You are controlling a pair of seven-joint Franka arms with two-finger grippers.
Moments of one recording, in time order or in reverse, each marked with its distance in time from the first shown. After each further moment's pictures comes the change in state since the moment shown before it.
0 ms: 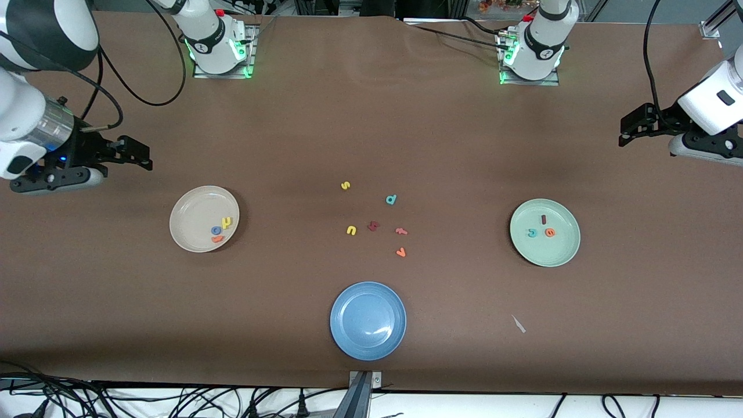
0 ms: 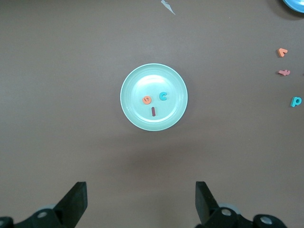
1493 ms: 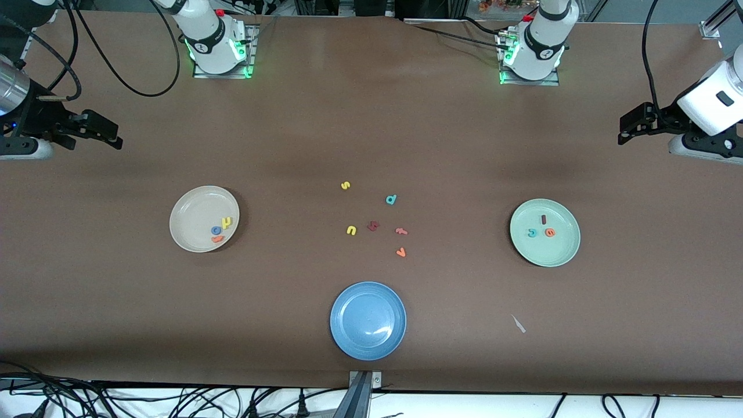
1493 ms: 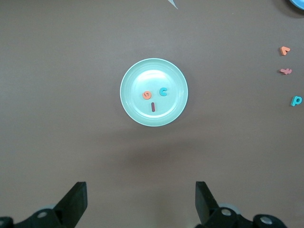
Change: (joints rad) left arm 0.006 0.000 -0.006 0.000 0.000 -0.022 -0.026; right arm -0.045 -0.085 0.000 -0.004 -0.049 -0.076 0.056
